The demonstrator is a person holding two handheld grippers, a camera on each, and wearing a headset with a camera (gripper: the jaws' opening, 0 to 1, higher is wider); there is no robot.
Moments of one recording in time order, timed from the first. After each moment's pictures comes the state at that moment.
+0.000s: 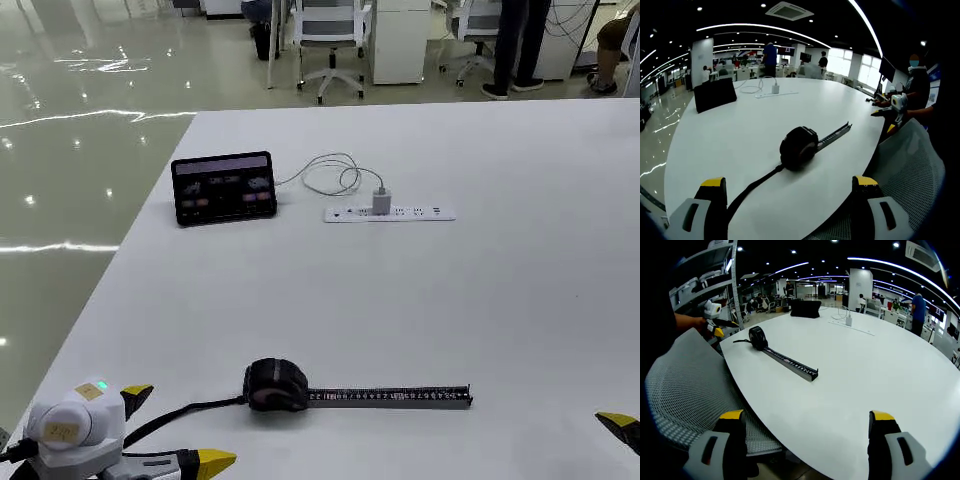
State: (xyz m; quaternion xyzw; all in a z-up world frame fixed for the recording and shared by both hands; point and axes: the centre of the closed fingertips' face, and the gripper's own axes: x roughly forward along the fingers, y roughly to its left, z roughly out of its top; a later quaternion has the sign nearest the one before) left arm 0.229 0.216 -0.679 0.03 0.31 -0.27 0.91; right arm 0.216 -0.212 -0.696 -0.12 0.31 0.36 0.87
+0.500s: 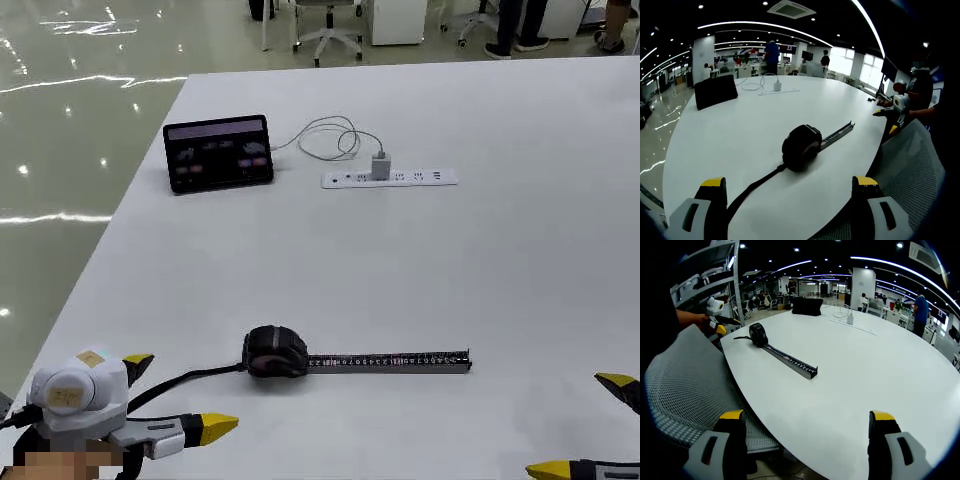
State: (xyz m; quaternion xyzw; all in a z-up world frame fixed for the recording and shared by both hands) left arm 0.240 0.215 -0.685 0.02 0.32 -0.26 0.91; right arm 0.214 -0.210 -0.697 -0.13 0.31 0.37 0.87
